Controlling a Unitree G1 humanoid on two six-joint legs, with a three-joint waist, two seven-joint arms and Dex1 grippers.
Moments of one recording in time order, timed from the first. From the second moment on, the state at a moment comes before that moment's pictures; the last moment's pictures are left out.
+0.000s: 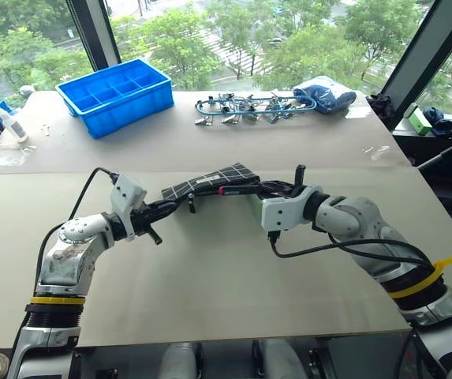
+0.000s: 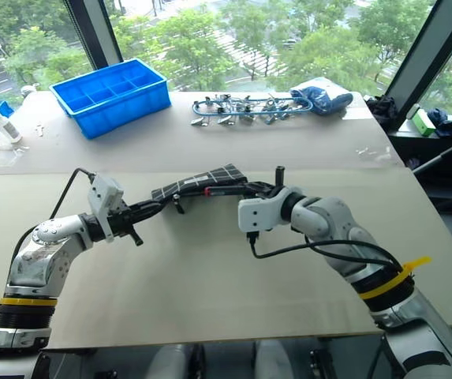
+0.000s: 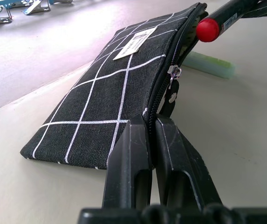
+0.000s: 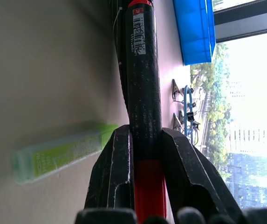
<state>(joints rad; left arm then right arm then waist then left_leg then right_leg) -0.35 0.58 0.08 0.01 -0.37 0.39 -0.88 -0.59 -0.69 0.43 -0.09 -0.51 -0.08 0.57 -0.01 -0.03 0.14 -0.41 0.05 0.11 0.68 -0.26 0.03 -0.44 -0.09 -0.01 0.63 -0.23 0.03</state>
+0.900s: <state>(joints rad) -0.37 0.58 0.06 0.06 -0.36 0.39 -0.89 -0.86 -0.46 0.57 0.34 -0.74 -0.39 0.45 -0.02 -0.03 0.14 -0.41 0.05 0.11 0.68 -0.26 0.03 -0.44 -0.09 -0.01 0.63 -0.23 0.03</state>
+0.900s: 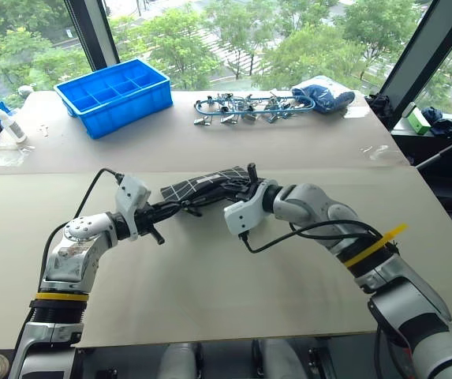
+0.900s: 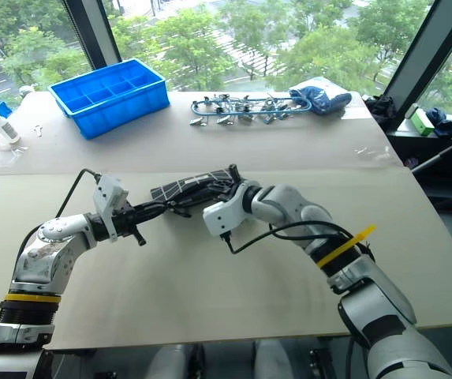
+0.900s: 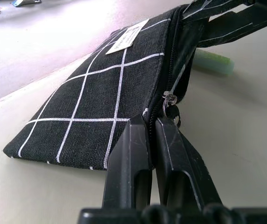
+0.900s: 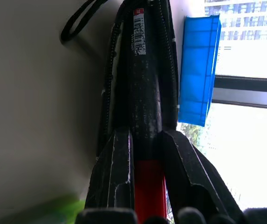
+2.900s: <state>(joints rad) -0.33 0.56 0.09 0.01 -0.36 0.40 -0.87 -0.60 -0.55 0.23 -0.39 0.16 1.13 0.68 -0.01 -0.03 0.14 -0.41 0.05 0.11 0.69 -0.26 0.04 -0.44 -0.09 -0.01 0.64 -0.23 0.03</state>
